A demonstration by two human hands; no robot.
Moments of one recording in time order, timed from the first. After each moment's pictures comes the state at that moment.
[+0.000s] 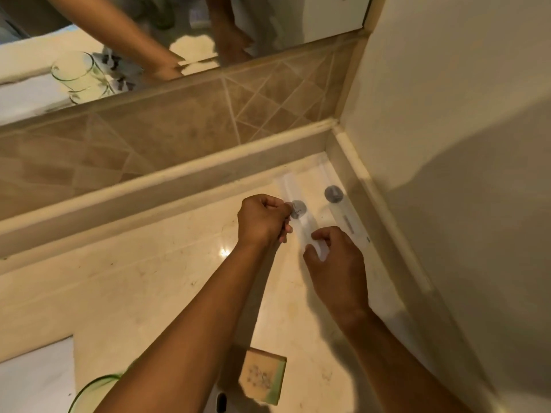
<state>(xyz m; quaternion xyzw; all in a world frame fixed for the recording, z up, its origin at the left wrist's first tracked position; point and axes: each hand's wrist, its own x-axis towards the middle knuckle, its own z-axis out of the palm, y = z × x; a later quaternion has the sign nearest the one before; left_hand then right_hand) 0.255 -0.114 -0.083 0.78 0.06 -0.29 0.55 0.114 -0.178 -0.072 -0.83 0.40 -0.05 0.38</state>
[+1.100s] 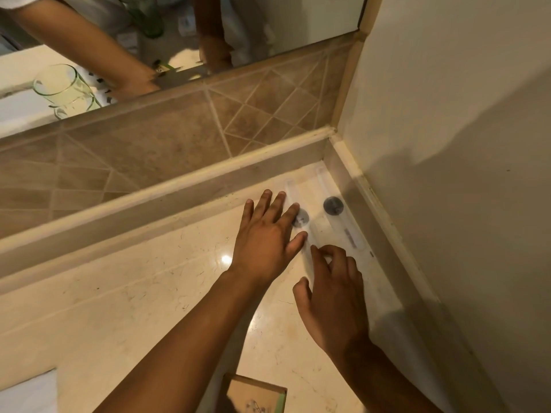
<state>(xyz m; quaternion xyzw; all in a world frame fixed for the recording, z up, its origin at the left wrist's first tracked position) 0.259 -0.110 -0.112 0.91 -0.39 -0.10 0.10 0.113 -0.170 -0.089 -0.93 0.34 0.07 0.15</state>
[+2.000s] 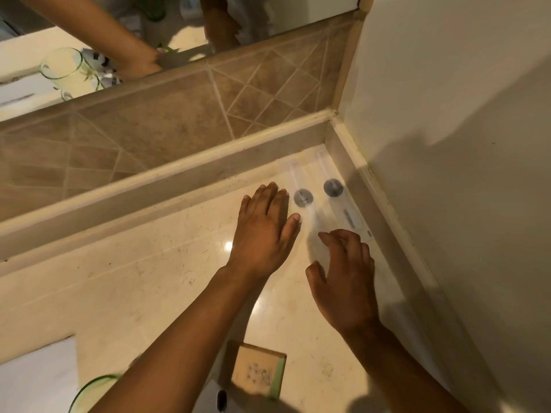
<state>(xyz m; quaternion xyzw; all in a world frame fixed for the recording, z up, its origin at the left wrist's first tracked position) 0.240 -0.093 -0.099 0.91 -0.34 -0.12 0.22 0.096 -0.183 -0.087 -0.91 0.35 -0.01 0.24</state>
